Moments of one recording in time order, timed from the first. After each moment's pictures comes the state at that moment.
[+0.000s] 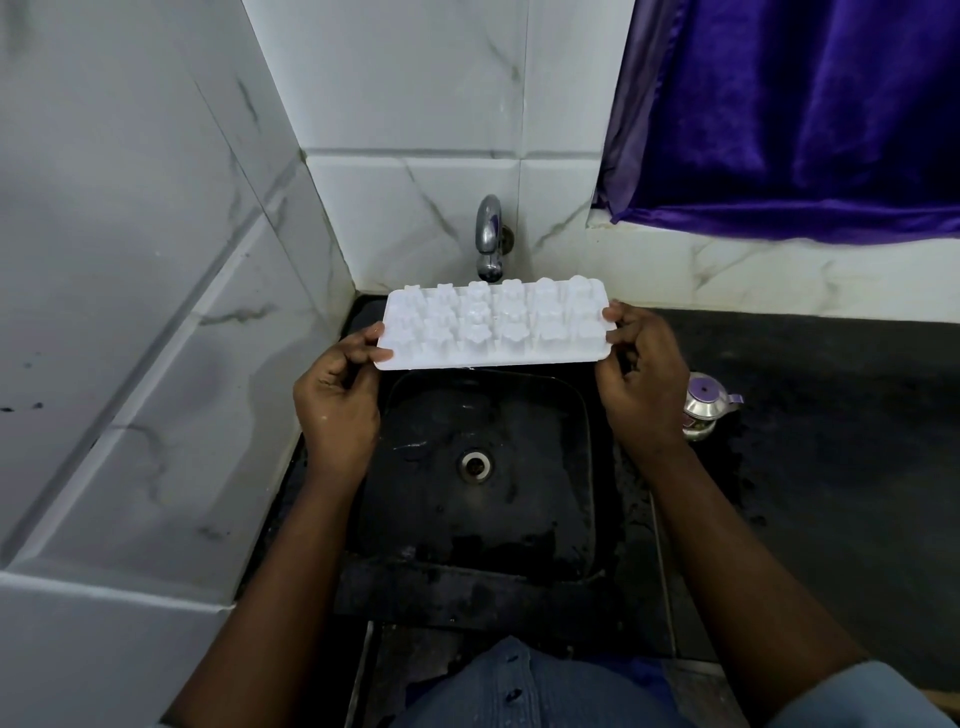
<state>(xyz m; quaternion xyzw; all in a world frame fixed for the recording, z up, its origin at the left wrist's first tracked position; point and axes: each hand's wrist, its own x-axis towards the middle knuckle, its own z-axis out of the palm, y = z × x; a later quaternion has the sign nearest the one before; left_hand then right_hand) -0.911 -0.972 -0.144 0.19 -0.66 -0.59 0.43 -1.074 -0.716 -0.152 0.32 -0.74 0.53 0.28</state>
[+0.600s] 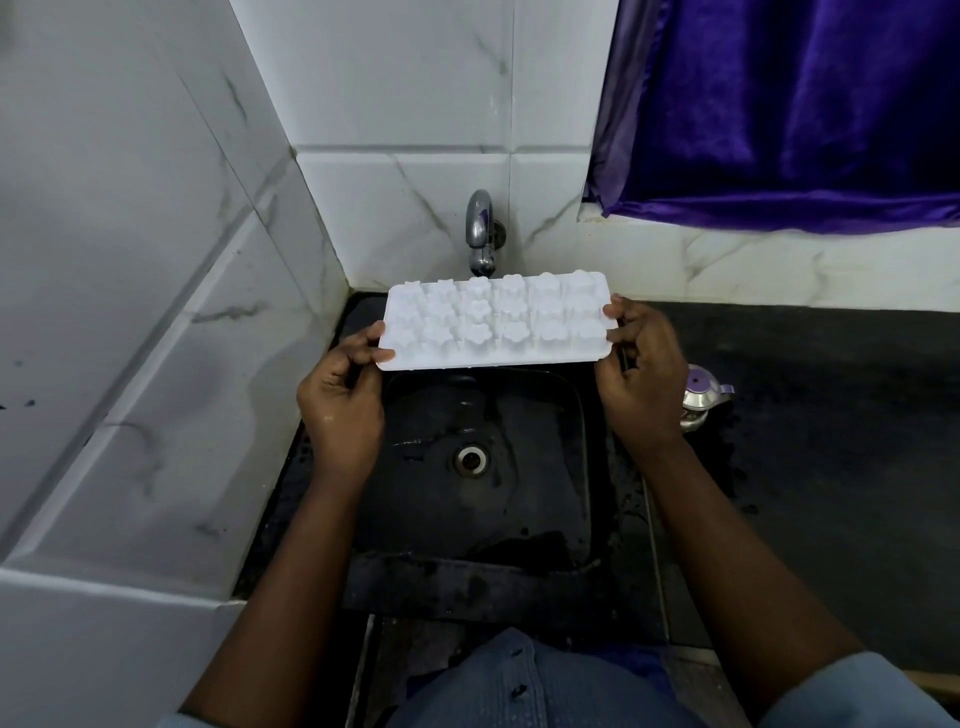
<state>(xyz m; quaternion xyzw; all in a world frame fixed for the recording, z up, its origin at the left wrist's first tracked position) -0.912 -0.961 -0.150 0.19 -0.67 -0.58 0.43 -1.075 -0.707 -0.157 0.32 -0.73 0.52 0.30</state>
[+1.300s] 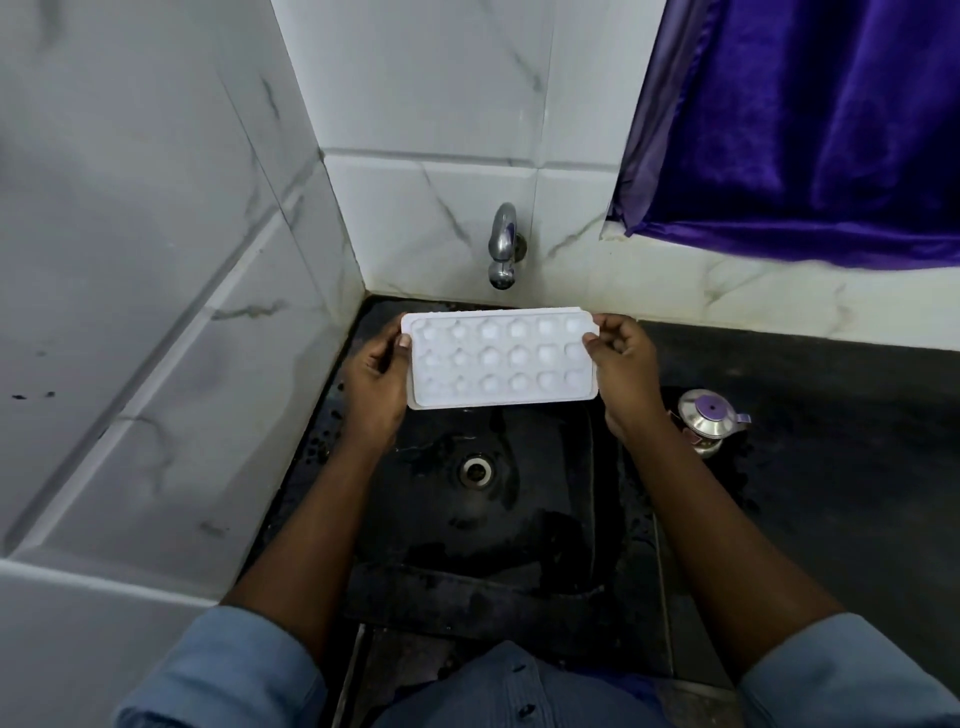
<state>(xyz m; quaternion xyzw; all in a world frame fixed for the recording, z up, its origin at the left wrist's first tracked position) -0.956 -0.987 -0.171 0.24 -0.66 -0.64 0.31 -1.114 -0.761 -0.167 0.06 -0.71 0.70 -0.06</state>
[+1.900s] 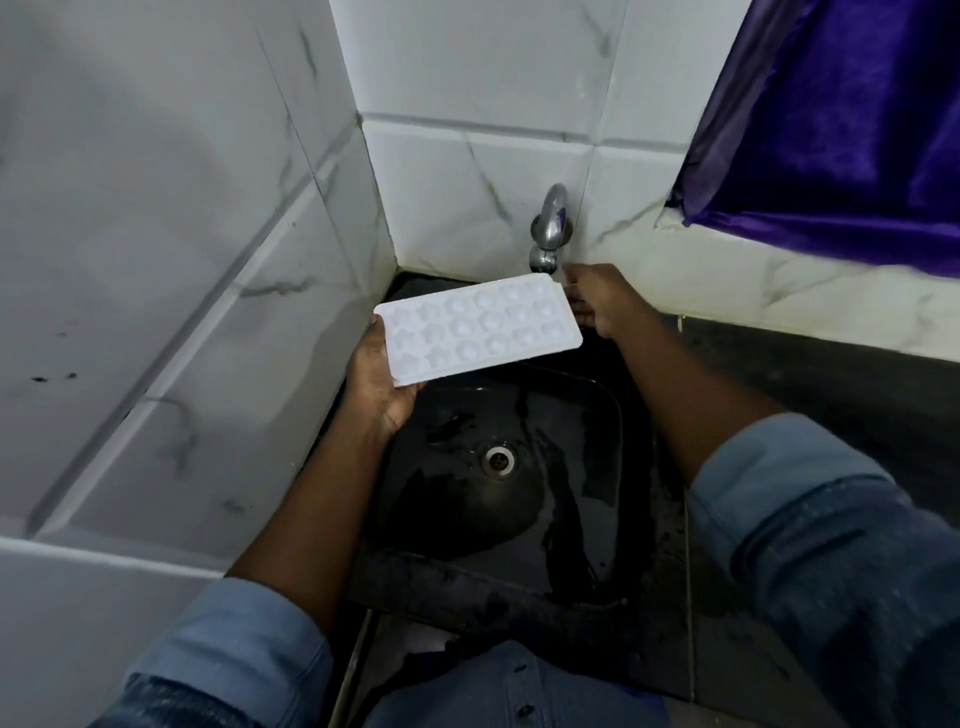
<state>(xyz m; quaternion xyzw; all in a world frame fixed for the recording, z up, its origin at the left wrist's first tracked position) -0.965 -1.027 -0.171 0.35 -0.36 -0.83 0.23 -1.213 -0.878 -0.161 0.02 -0.76 0.57 -0.32</state>
